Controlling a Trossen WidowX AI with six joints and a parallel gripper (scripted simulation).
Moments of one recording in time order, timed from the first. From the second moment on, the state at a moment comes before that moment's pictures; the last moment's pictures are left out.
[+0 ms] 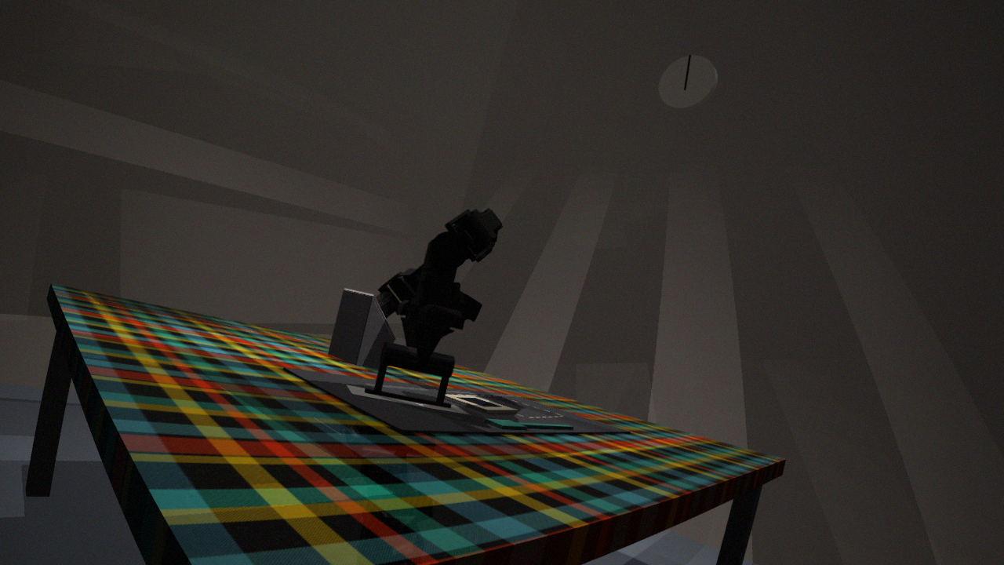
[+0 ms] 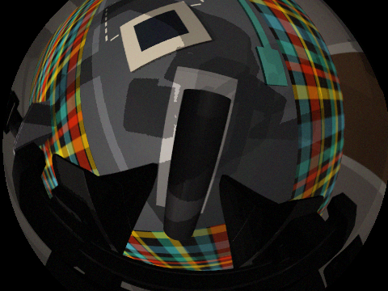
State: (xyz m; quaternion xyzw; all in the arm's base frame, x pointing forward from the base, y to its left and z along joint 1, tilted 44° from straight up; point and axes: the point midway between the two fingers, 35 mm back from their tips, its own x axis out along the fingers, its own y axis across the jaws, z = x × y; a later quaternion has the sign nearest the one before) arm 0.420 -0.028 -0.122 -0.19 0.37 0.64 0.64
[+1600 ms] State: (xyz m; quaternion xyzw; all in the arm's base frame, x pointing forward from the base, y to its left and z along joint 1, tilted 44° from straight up) arm 0.421 -0.048 -0.128 -0.26 0.40 0.52 0.71
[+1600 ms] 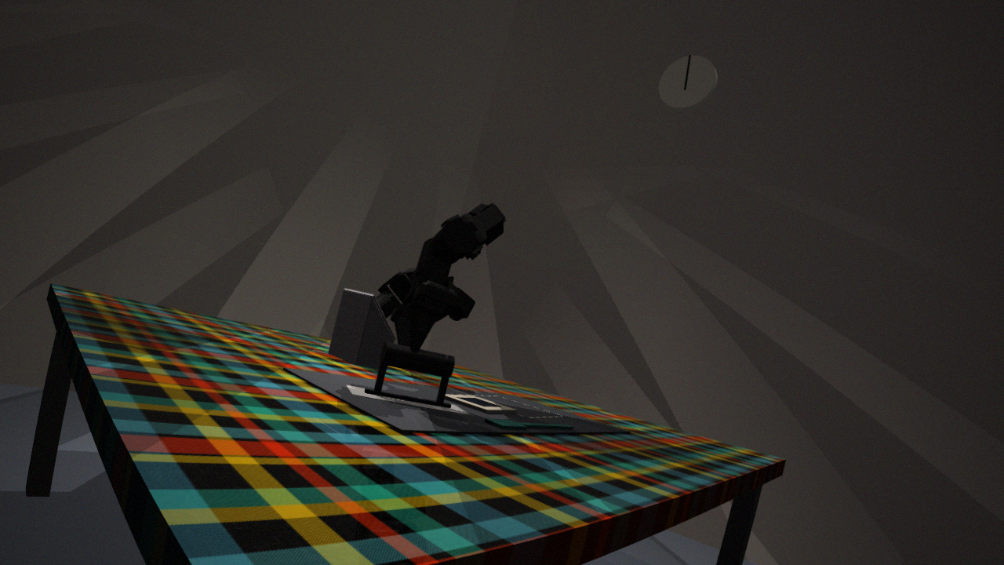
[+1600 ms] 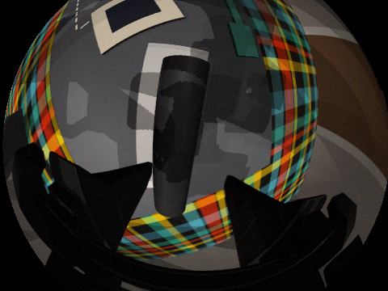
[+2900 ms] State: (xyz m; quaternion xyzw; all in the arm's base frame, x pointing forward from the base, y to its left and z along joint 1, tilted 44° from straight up) arm 0.389 -0.012 -0.100 -0.33 0.27 0.31 0.85
